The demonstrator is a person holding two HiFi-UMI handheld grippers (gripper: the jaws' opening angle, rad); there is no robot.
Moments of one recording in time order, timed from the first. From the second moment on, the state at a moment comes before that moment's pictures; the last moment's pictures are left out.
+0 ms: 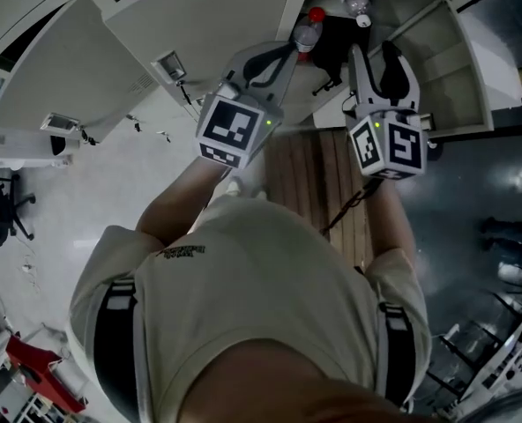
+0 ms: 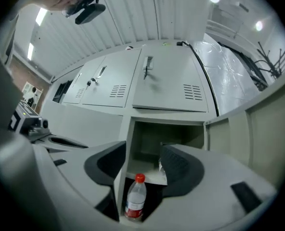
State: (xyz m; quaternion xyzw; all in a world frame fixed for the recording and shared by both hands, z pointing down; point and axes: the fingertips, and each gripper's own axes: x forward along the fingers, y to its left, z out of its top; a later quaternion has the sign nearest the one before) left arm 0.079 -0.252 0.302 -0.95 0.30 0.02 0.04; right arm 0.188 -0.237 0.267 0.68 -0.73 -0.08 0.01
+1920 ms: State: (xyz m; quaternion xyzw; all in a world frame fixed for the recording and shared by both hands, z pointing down) left arm 0.151 -0.293 0.303 -0.97 0.26 0.01 0.04; right arm 0.262 -0.311 0.288 0.71 -0.70 -0.01 0.11
